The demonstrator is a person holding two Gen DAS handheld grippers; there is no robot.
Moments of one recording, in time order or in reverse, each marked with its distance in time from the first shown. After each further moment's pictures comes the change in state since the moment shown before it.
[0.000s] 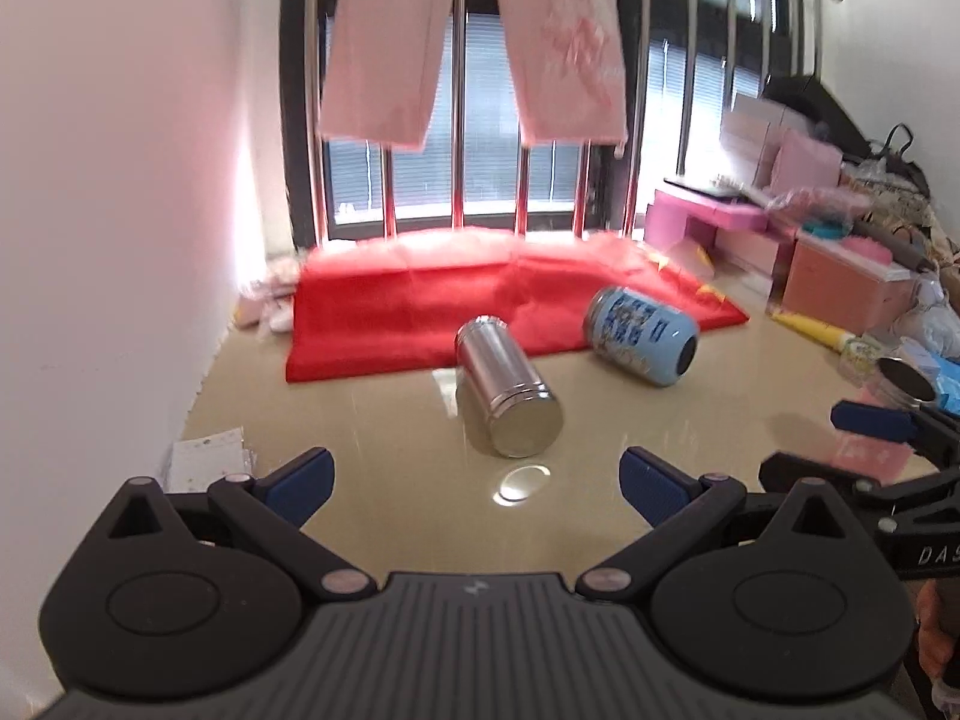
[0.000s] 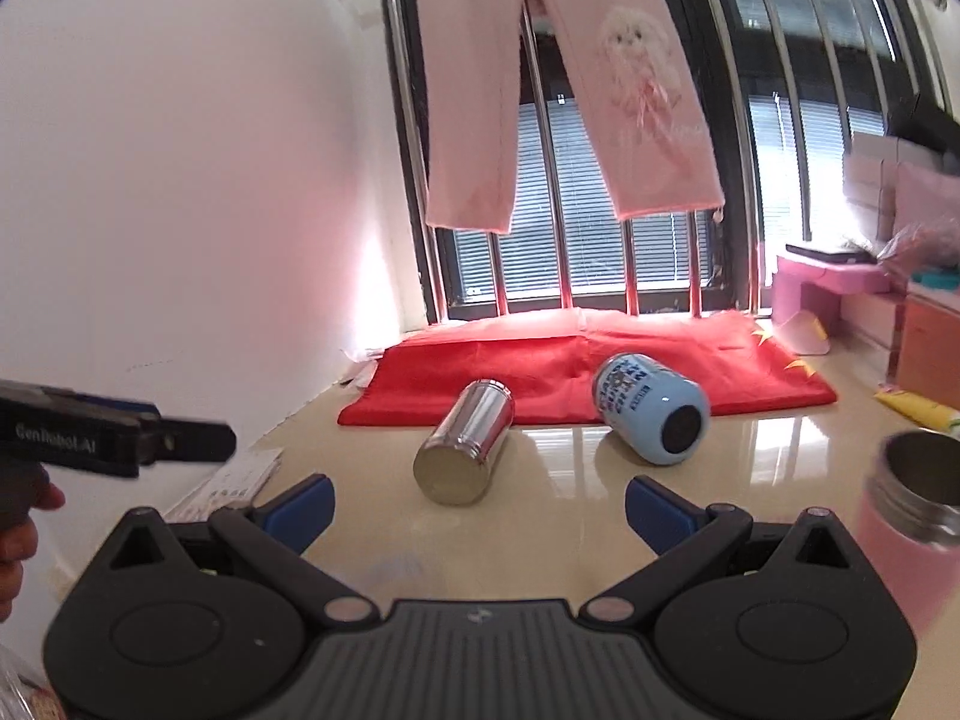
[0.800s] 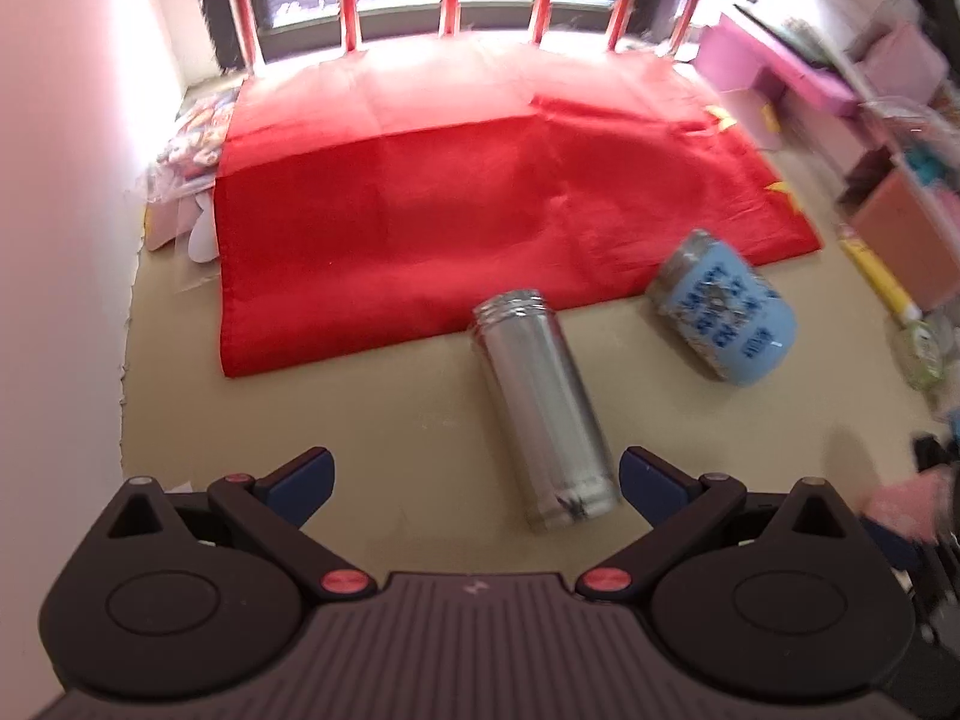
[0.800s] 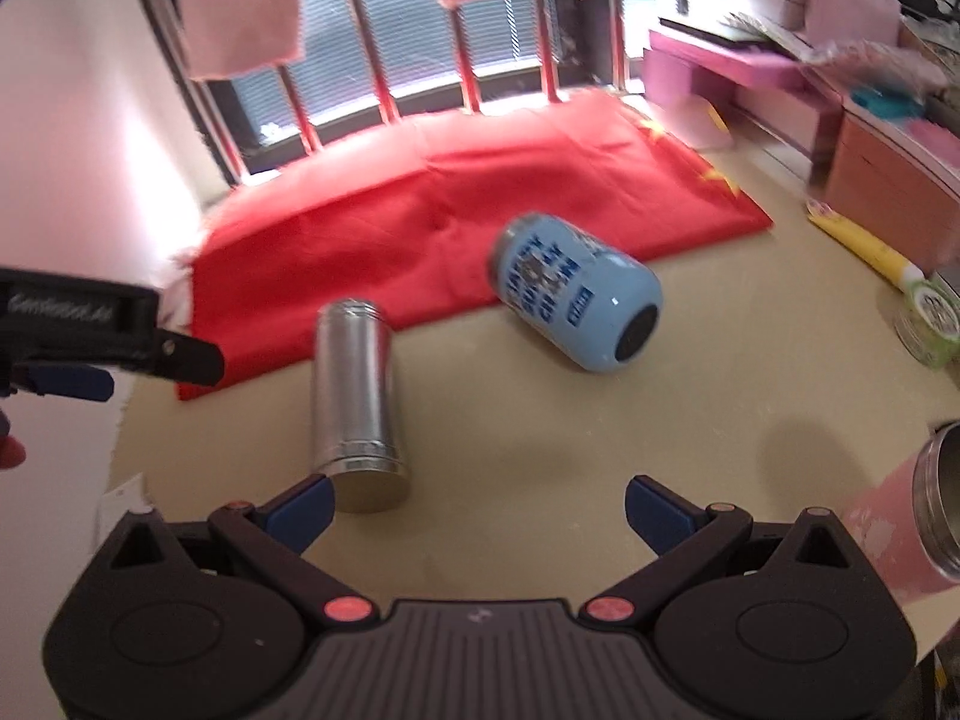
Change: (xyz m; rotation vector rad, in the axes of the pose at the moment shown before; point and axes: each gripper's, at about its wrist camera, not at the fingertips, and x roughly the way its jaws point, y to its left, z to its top) left arm 0.211 0.038 0.163 -0.022 0.592 -0.067; right arm 0.150 -0.002 0.094 0.319 0.525 -0.365
